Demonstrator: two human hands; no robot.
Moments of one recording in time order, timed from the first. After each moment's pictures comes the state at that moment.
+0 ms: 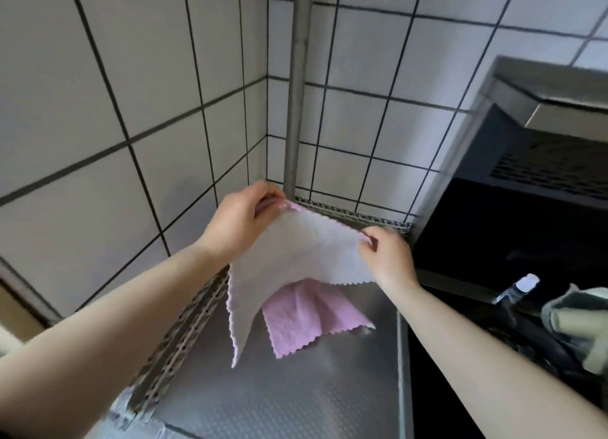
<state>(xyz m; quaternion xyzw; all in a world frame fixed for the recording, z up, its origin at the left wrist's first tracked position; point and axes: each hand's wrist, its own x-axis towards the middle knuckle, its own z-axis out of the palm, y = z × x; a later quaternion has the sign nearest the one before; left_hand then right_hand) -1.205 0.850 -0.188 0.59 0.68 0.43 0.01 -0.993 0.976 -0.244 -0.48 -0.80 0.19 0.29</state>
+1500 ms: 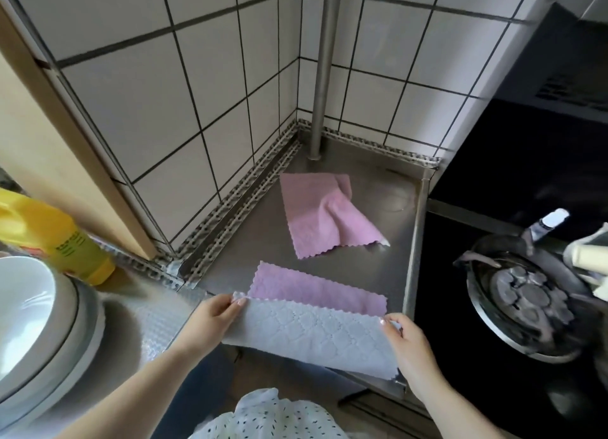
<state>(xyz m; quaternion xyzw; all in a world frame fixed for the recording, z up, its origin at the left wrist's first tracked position) -1.128 0.628 -0.394 0.30 0.81 0.37 0.33 -0.846 0.797 -0.398 -0.56 -0.64 0.50 0.16</state>
